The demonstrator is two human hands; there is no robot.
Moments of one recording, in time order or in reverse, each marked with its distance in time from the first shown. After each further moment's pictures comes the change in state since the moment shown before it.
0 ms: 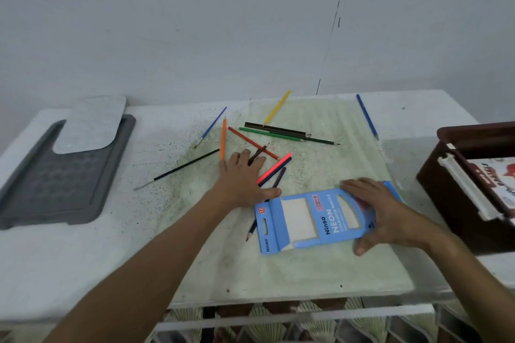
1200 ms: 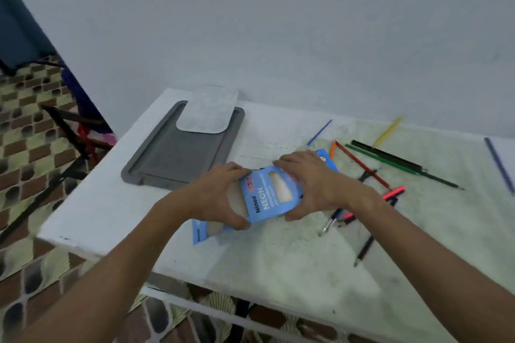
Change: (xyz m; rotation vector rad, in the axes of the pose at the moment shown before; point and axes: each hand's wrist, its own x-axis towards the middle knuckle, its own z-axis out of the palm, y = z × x) left_hand -0.165 -0.195 -0.059 -0.359 -0.037 -0.110; right_hand 0.180 -0.273 0.079 -0.347 -0.071 -0.566
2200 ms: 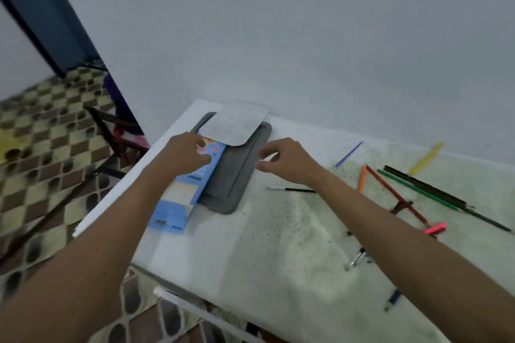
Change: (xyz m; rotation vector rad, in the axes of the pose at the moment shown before) left_hand 0.022 -0.105 -0.078 -0.053 0.376 -0.494; right_hand 0.117 -0.034 -0.008 0.521 0.135 0.173
